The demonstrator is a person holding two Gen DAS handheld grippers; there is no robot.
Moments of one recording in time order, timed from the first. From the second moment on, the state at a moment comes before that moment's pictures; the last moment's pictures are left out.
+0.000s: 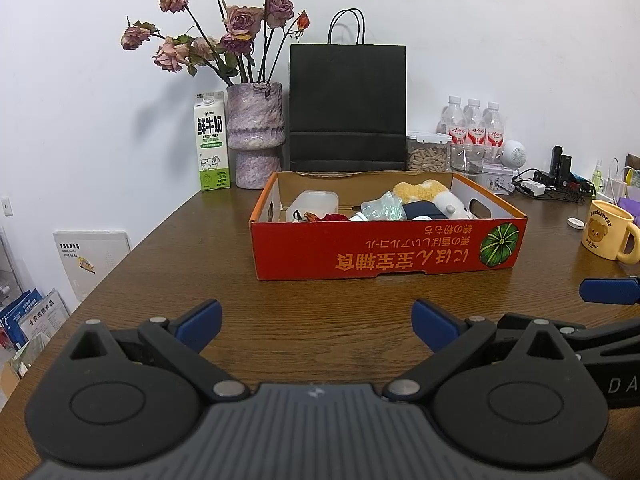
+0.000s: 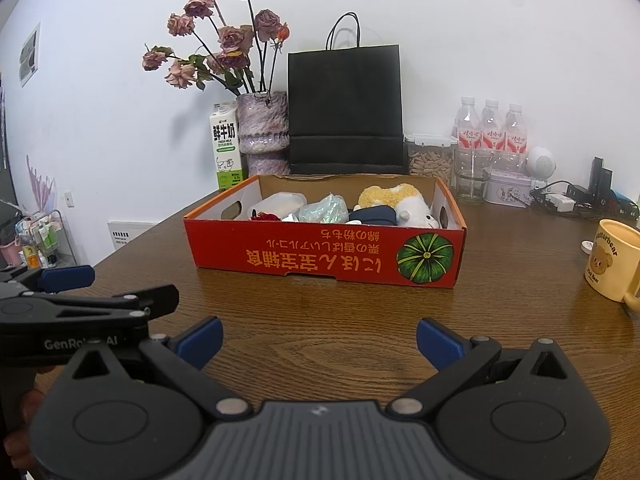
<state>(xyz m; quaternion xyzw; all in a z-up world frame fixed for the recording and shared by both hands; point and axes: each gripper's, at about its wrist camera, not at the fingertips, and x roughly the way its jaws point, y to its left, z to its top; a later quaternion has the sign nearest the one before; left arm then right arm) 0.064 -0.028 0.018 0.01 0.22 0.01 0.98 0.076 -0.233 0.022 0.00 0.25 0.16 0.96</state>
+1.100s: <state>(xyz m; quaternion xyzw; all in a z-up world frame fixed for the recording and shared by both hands) 0.062 -0.030 0.017 0.02 0.22 0.01 0.98 0.076 -0.235 0.021 0.00 0.24 0.16 0.96</state>
